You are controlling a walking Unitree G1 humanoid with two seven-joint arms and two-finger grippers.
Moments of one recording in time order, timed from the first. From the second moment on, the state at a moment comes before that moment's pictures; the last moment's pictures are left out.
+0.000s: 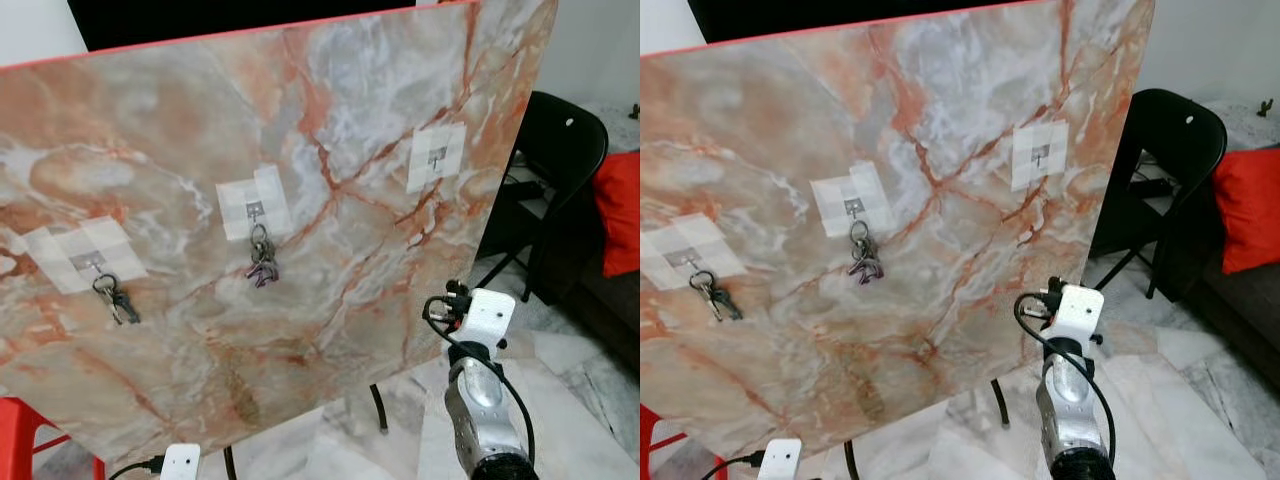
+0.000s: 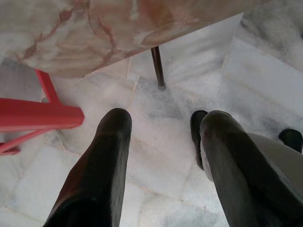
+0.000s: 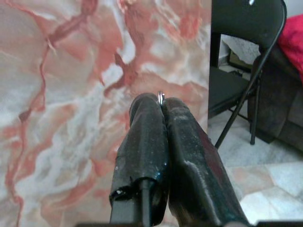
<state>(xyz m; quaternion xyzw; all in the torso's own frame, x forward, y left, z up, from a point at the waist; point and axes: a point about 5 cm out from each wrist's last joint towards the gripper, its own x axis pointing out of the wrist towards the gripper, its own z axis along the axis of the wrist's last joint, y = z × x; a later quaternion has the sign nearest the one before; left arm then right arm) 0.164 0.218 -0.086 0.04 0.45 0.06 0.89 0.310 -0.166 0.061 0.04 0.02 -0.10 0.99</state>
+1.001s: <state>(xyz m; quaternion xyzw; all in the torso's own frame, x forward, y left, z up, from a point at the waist) 0.164 0.218 -0.086 0.04 0.45 0.06 0.89 0.290 -0.177 0.035 0.00 0.05 -0.14 0.99</state>
